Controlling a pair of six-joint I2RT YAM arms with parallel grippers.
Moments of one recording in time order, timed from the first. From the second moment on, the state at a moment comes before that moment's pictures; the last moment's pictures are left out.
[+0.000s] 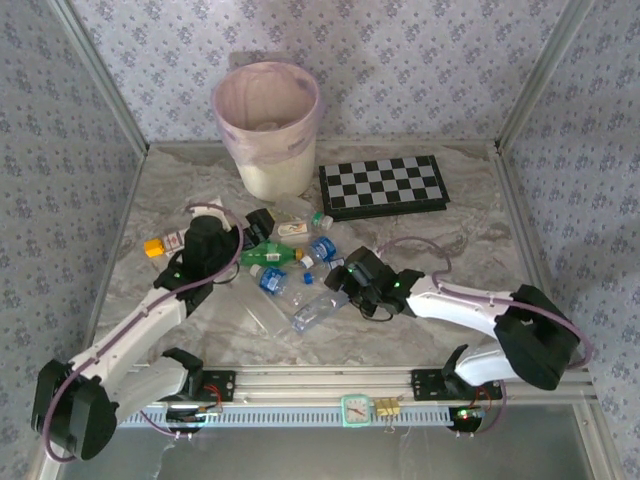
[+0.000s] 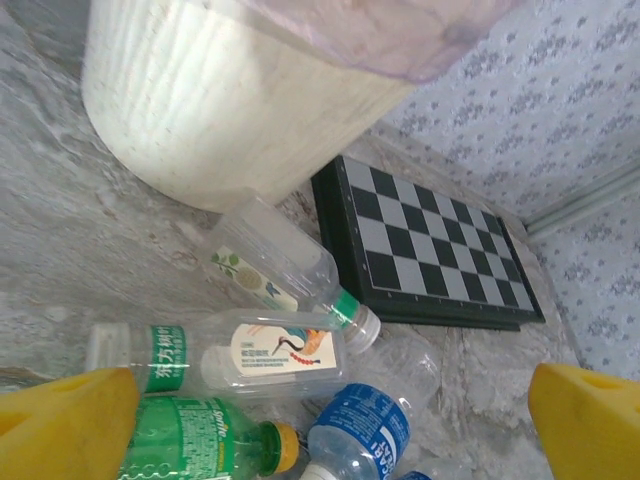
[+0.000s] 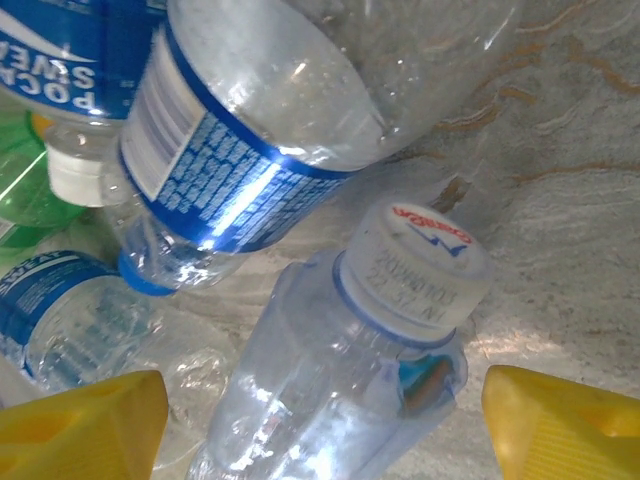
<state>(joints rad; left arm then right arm) -0.47 0.96 0.63 -0.01 -0.07 -0.75 0.87 1.37 0.67 -0.23 -0.02 1.35</state>
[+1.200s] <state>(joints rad) -0.47 1.05 0.63 -0.01 0.06 -0.65 0.84 1.40 0.72 -0.21 0.06 1.19</state>
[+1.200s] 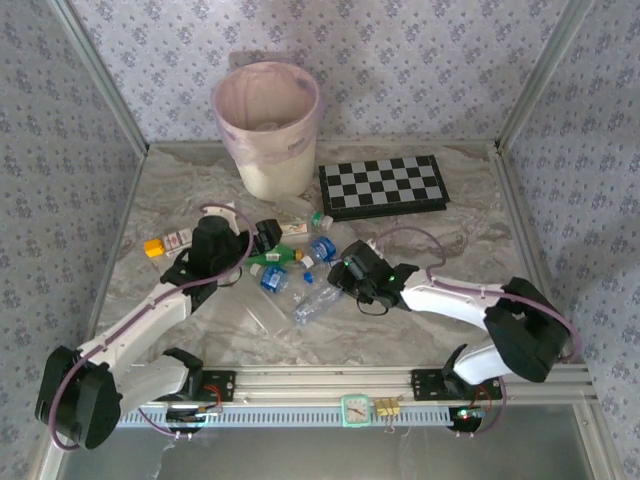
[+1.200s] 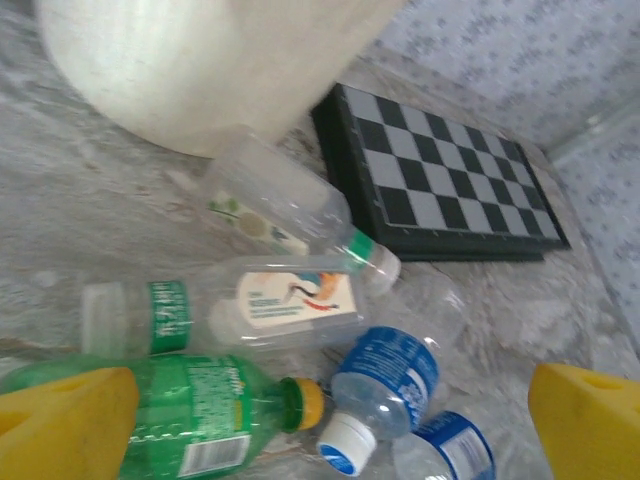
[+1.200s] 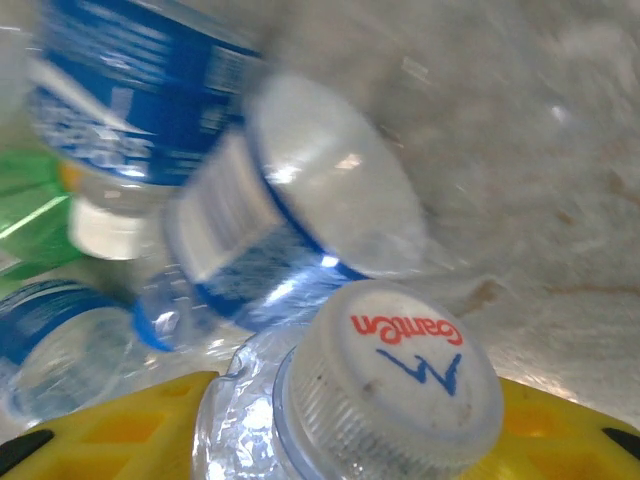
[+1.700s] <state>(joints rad) -0.51 1.29 0.78 0.02 0.56 -0.58 0.59 1.19 0.82 -0.23 0.01 0.75</state>
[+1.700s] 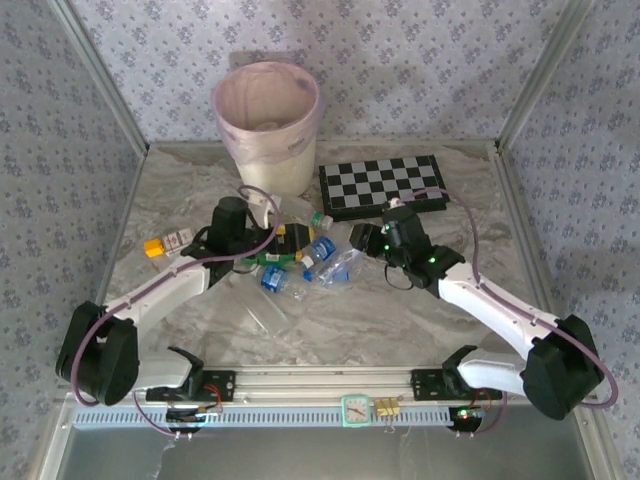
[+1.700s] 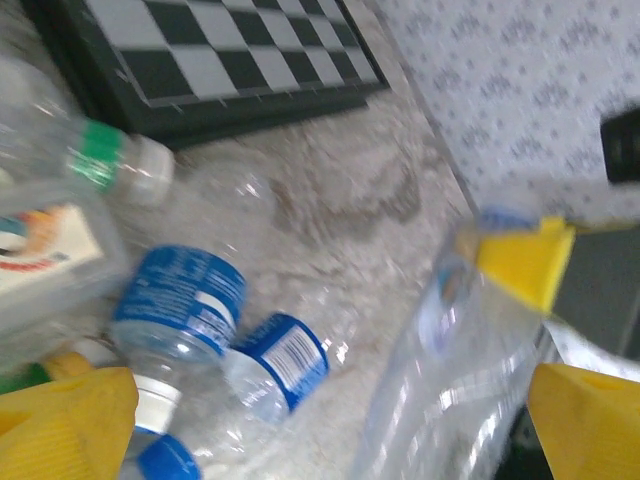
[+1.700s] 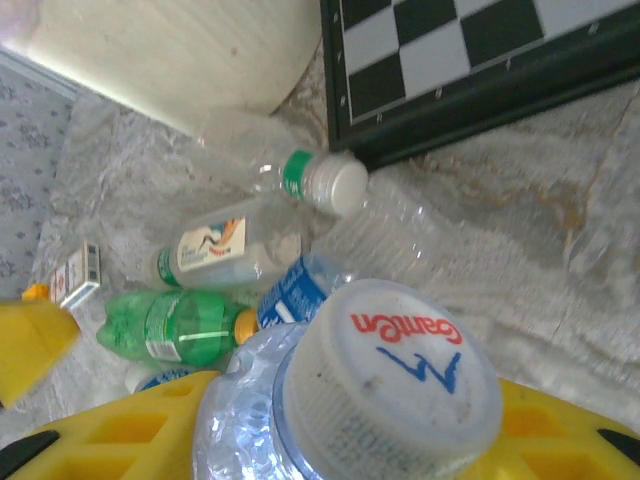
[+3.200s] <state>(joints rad) -0.66 1.45 1.02 -0.15 0.61 -0.44 0.43 1.08 0.90 -0.24 -0.12 0.71</state>
